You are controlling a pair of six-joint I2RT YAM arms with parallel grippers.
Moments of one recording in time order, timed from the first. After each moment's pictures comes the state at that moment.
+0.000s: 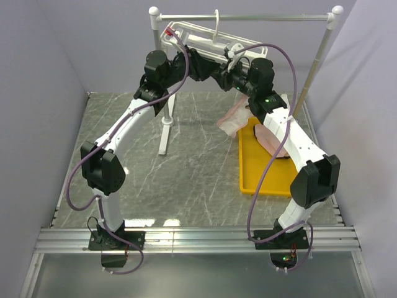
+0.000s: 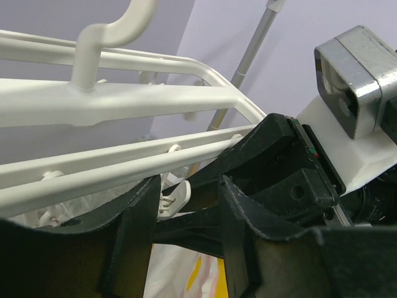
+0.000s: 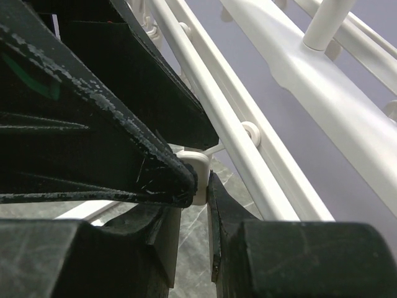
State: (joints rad) left arm -0.47 1.90 1.90 0.24 0.52 -0.50; right arm 0.38 1.68 1.66 0.03 -0.41 -0.18
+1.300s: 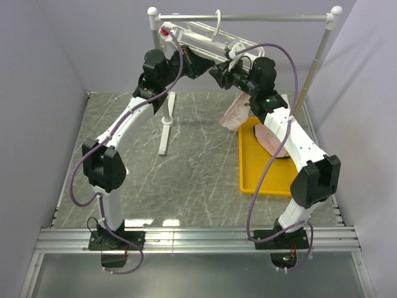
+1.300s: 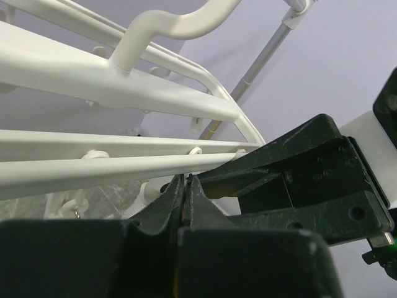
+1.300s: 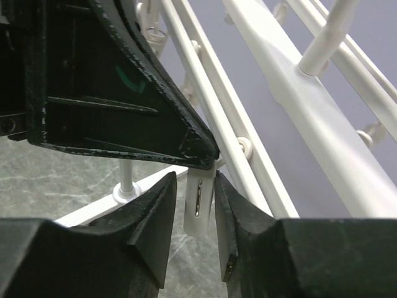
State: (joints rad) left arm -0.44 1.94 1.93 0.24 0.53 -0.65; right arm 0.36 1.68 1.66 0.08 -0.46 -0.20
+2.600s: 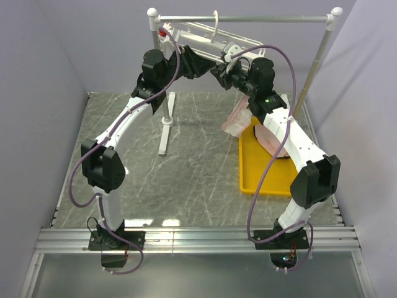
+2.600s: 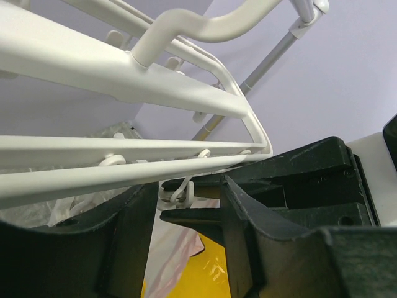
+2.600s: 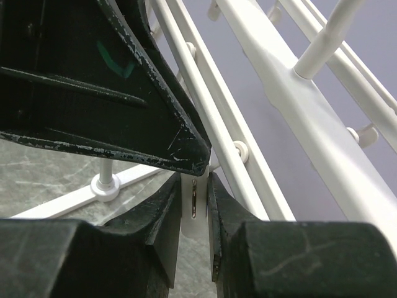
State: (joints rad) left arm -0.43 1.93 1.92 0.21 0.51 -0.72; right arm 0.38 1.68 1.66 0.06 -0.44 -0.33
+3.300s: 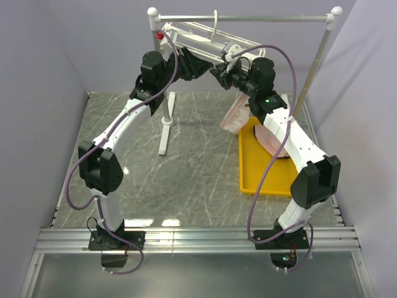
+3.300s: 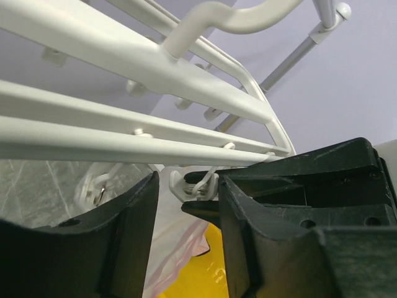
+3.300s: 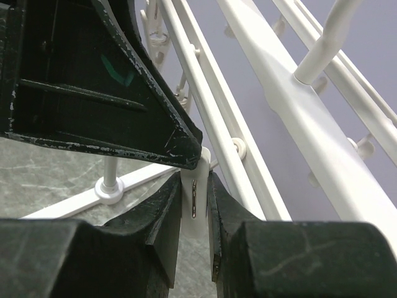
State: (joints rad) left arm -0.42 1.89 1.86 0.19 0.45 -0.72; right arm 0.38 1.68 1.66 0.07 -0.44 -0.31
